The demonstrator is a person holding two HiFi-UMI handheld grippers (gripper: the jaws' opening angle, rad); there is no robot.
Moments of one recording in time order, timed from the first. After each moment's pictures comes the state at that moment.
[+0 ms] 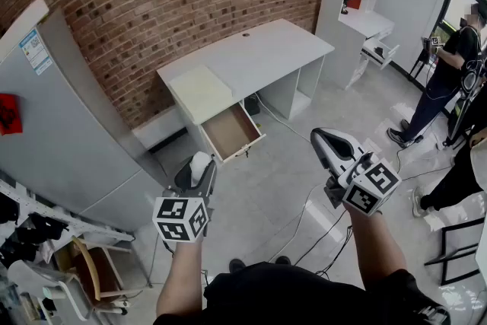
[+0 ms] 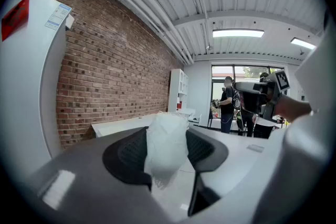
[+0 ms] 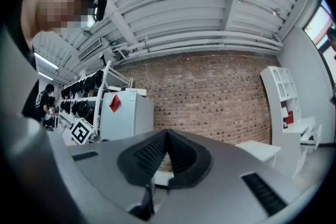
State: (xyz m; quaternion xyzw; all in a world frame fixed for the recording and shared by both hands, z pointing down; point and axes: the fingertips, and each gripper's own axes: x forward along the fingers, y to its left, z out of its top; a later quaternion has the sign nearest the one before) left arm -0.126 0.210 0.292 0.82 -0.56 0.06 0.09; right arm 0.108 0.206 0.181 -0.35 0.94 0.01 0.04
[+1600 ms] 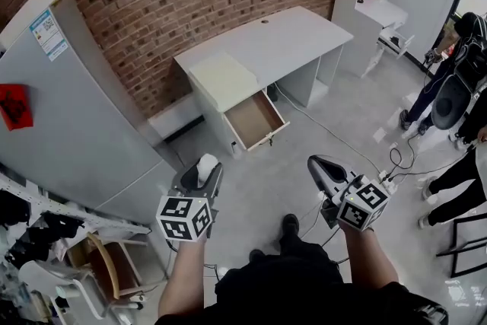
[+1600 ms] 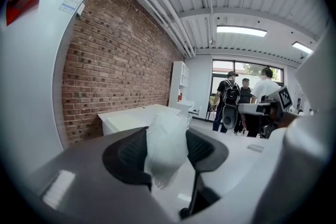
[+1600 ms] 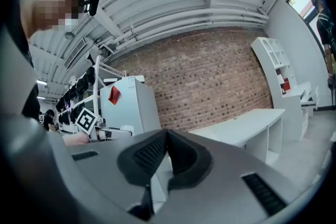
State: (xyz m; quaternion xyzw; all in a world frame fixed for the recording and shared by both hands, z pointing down) left arm -0.215 0.222 0.331 0.83 -0.54 0.08 0.13; right arm 0.014 0.235 0.291 -0.36 0.93 -0.11 0.02
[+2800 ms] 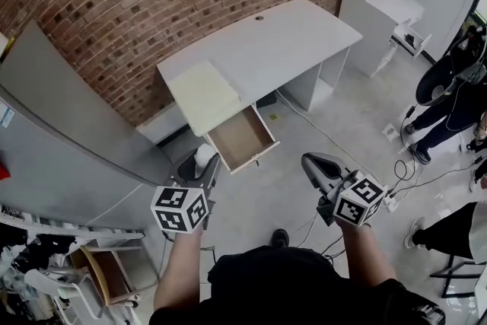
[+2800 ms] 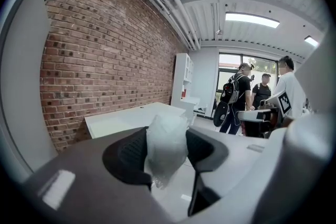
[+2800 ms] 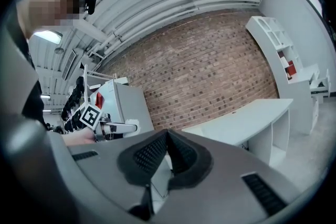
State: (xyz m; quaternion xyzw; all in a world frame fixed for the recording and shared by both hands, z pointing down) left arm -0.110 0.022 0.341 0.82 -0.55 0.11 0.15; right arm 0.109 0.033 0.330 -0.32 0.94 -0.16 0.02
